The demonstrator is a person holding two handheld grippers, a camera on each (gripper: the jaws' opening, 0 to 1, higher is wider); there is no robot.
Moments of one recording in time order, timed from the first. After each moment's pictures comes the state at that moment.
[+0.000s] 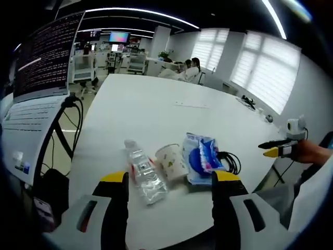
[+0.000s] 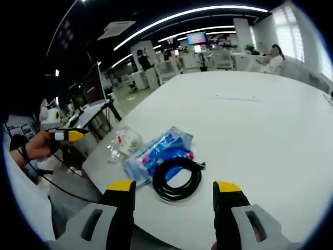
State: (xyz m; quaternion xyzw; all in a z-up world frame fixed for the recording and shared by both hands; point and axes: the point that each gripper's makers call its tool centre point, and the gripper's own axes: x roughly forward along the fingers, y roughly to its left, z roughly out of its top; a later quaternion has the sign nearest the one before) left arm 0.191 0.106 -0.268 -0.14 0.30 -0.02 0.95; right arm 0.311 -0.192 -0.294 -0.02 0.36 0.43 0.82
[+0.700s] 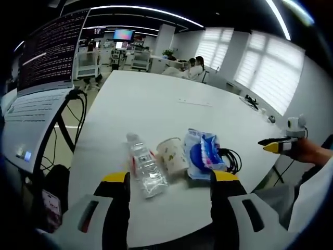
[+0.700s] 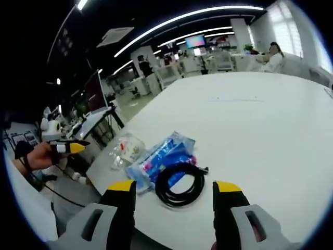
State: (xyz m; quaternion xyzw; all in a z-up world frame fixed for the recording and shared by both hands) left arm 0.181 0.103 -0.272 -0.14 0.31 0.00 0.94; right arm 0.314 -0.187 -0.291 0.02 0.36 0.44 0.83
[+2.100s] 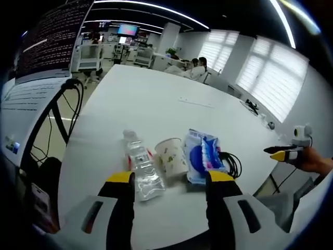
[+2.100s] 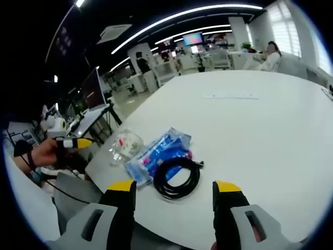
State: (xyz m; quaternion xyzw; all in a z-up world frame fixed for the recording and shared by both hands) left arm 0.194 0.103 -0.286 -0.18 0.31 0.00 0.93; right arm 0.308 -0.204 -0.286 0.01 0.37 0.42 0.83
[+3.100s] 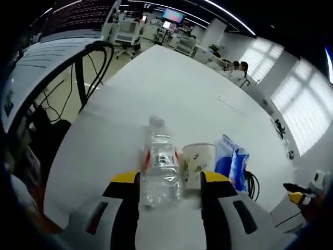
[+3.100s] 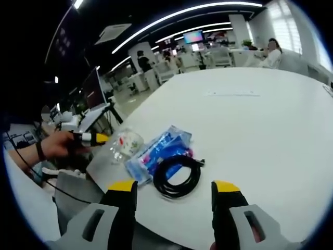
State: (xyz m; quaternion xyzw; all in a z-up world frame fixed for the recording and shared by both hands) left arm 0.228 0.135 -0.339 -0.28 0.36 0.14 0.88; right arm 0.309 -0.204 -0.292 0.01 0.38 0.43 0.82
